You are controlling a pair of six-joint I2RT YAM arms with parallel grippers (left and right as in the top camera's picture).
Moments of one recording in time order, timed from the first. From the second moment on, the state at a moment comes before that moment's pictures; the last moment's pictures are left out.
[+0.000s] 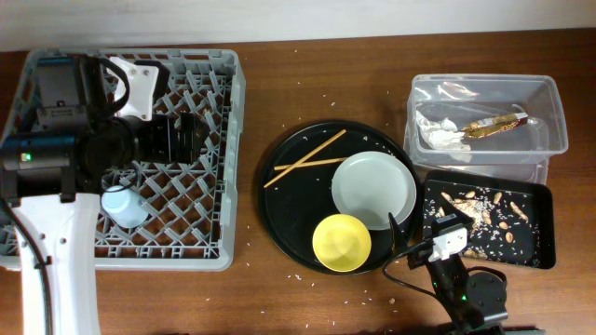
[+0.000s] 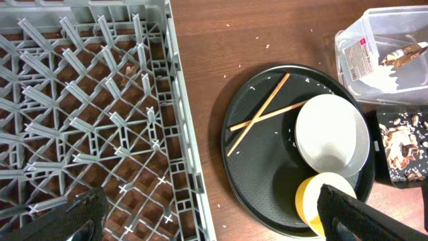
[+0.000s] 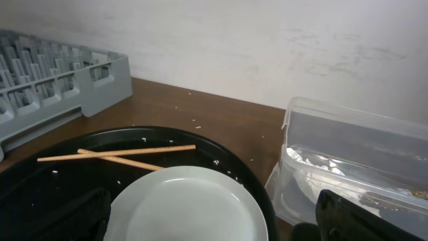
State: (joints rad) left arm 0.04 1.44 1.76 -1.26 0.37 0.11; right arm 0.15 0.01 0.02 -0.07 -0.12 -0.10
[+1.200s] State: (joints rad) left arm -0.56 2.29 1.76 -0.69 -0.02 0.10; right arm 0.15 0.01 0.01 -0.07 -0.12 -0.11
